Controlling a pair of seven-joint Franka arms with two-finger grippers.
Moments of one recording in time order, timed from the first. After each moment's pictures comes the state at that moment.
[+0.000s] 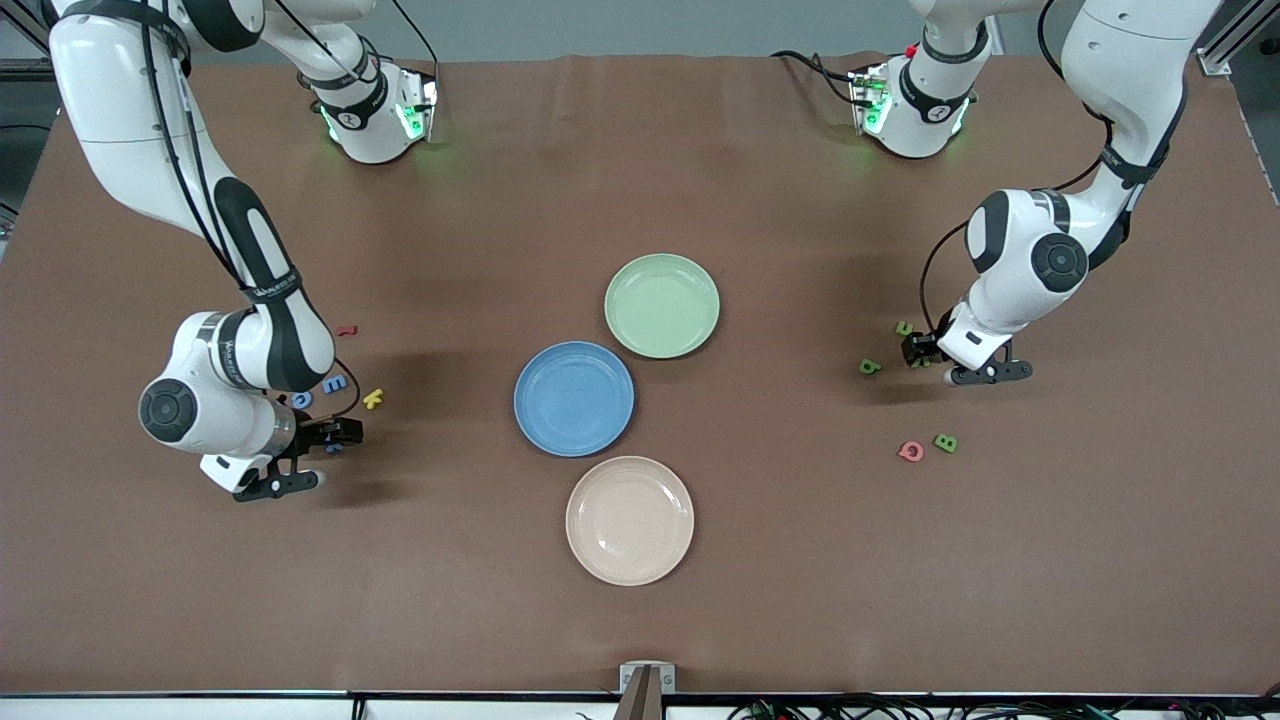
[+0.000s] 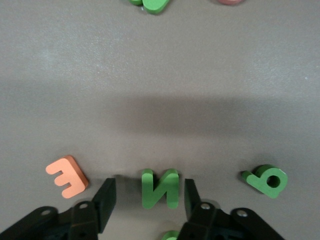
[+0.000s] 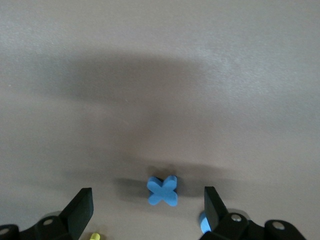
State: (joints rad) left arm 0.12 0.32 -0.20 -2.42 0.02 2.72 -0.18; right arm 0.05 0.66 -0.04 -1.77 0.09 2.32 -0.24
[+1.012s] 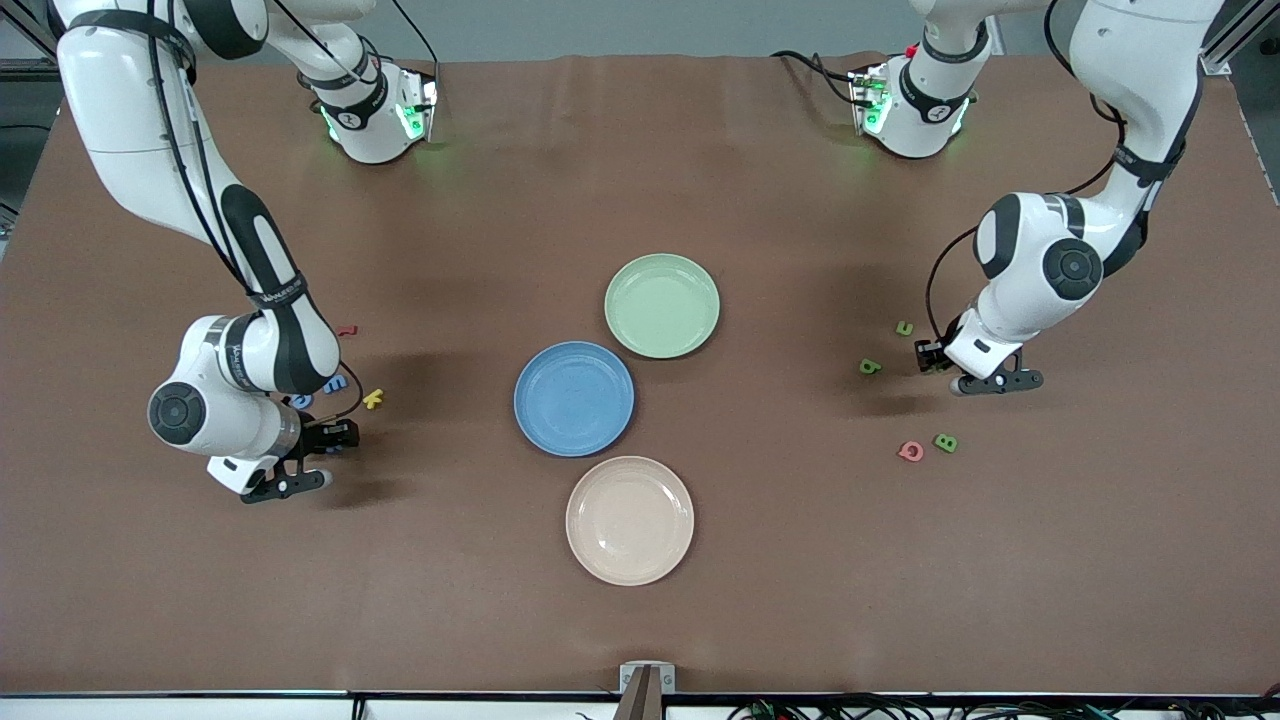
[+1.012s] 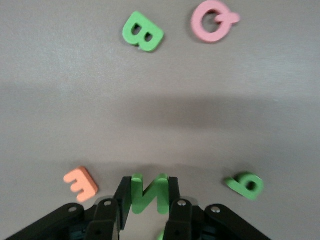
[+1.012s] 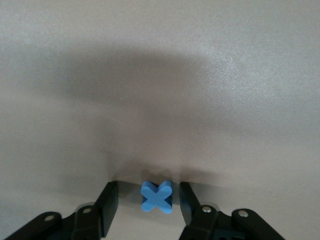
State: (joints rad) left arm 0.12 0.27 -0.22 -2.33 0.03 2.56 -0.20; right arm 0.05 0.68 -0.05 -1.76 0.08 2.33 -0.29
